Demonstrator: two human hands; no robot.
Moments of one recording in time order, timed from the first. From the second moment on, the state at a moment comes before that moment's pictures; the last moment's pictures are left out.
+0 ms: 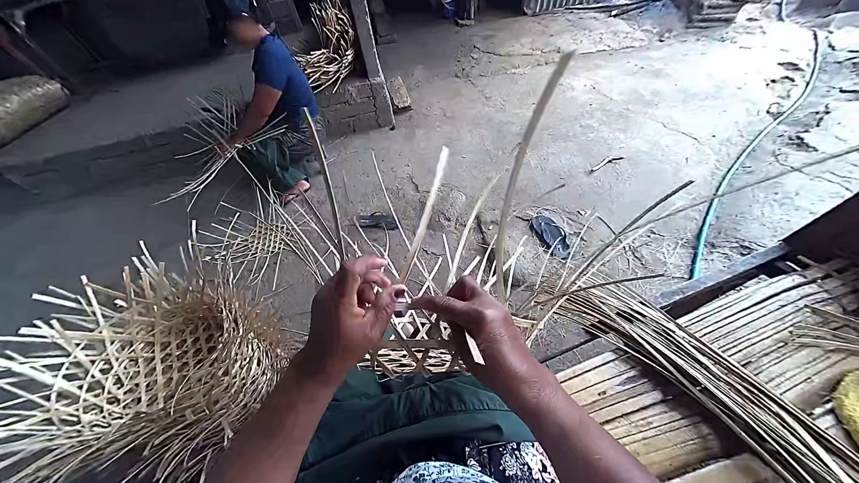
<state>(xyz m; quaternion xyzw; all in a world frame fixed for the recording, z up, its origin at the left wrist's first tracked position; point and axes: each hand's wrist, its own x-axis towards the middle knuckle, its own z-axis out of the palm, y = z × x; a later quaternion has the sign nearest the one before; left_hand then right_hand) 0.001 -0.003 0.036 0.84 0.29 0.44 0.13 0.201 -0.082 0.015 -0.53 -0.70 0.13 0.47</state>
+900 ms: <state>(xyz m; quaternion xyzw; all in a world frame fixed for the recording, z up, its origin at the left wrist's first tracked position) -0.002 0.006 0.015 0.84 0.33 0.43 0.10 0.205 -0.059 0.008 -0.37 -0.66 0.35 0.56</state>
